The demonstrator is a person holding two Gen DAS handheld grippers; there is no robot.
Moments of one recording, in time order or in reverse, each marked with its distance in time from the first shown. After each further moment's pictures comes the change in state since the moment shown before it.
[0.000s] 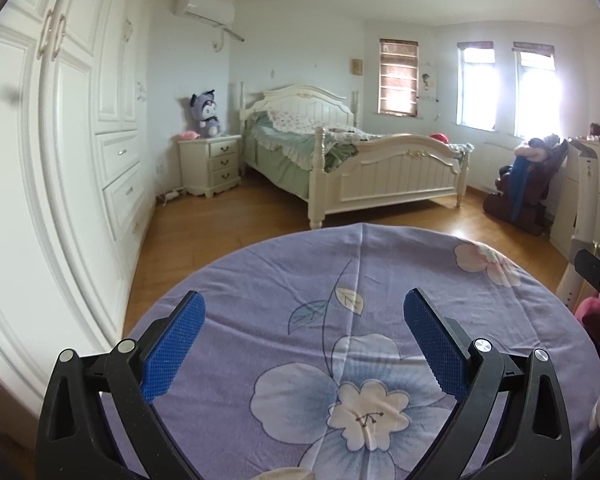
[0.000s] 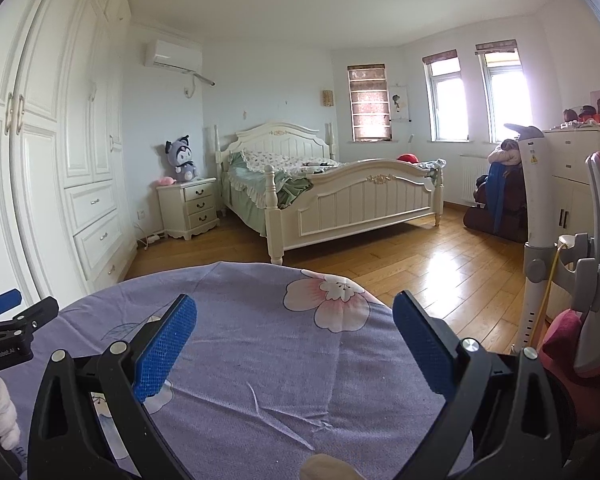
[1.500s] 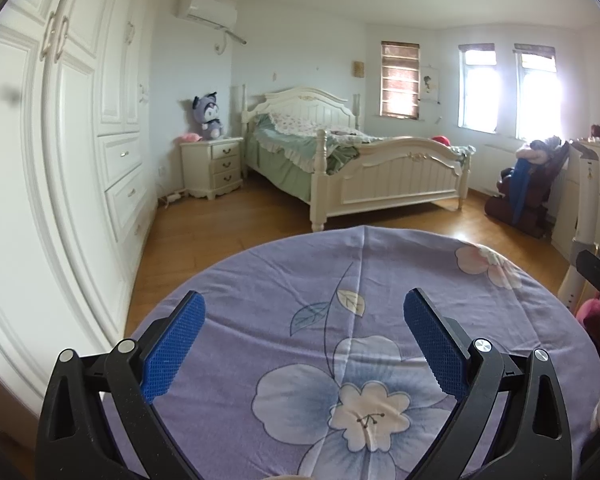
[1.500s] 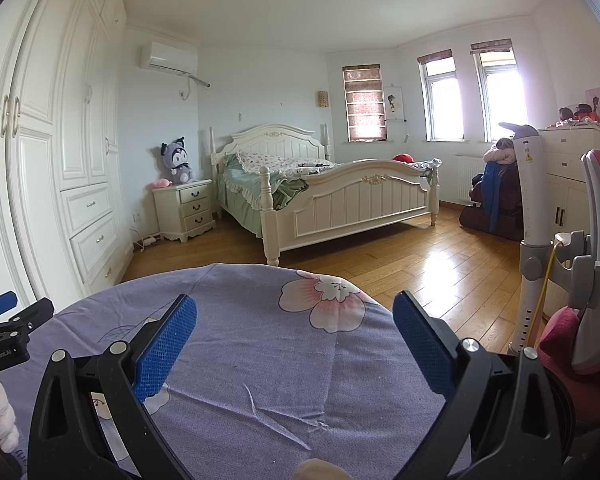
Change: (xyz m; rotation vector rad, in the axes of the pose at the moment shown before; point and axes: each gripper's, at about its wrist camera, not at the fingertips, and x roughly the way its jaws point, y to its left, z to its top) left arm -0.004 0.009 0.001 0.000 -0.008 0.008; right arm 0.000 0.001 0.001 0.011 -0.004 -0.014
